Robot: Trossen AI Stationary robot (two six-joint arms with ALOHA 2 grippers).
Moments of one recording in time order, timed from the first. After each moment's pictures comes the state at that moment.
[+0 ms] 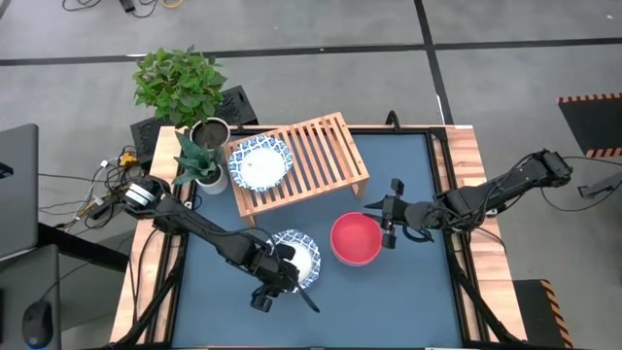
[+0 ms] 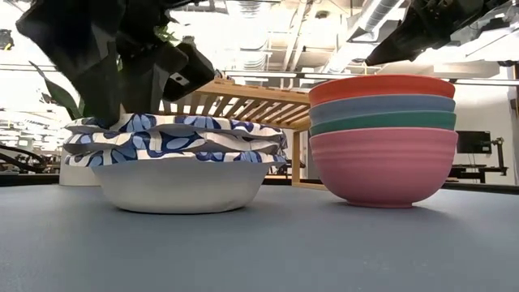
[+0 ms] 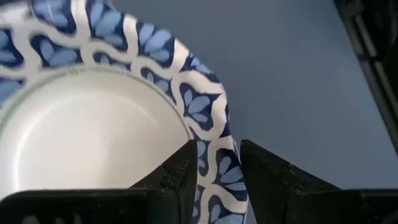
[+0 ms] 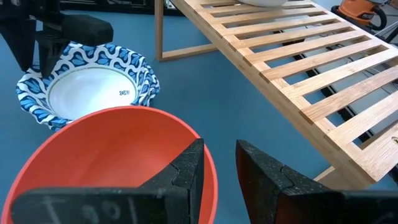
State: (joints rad) left arm -0.44 1.76 1.19 -0.46 0.07 -0.12; right arm 0.34 0.98 0.66 -0.22 0.58 0.16
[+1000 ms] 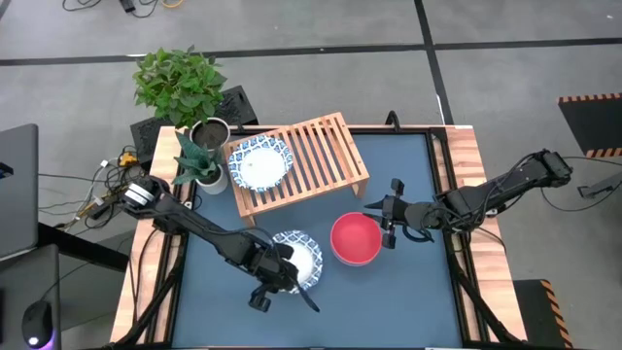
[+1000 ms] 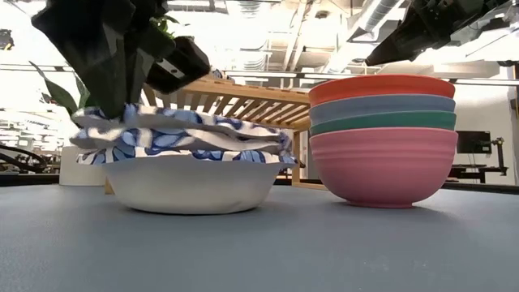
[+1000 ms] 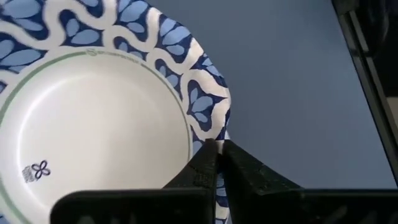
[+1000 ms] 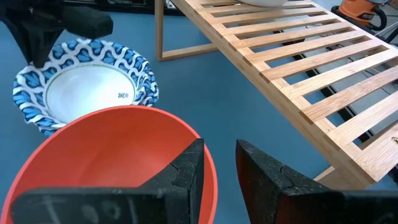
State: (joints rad) left arm -0.44 1.76 1.23 -0.56 0.09 -0.14; right arm 0.34 0.98 0.66 -0.22 0.58 0.16
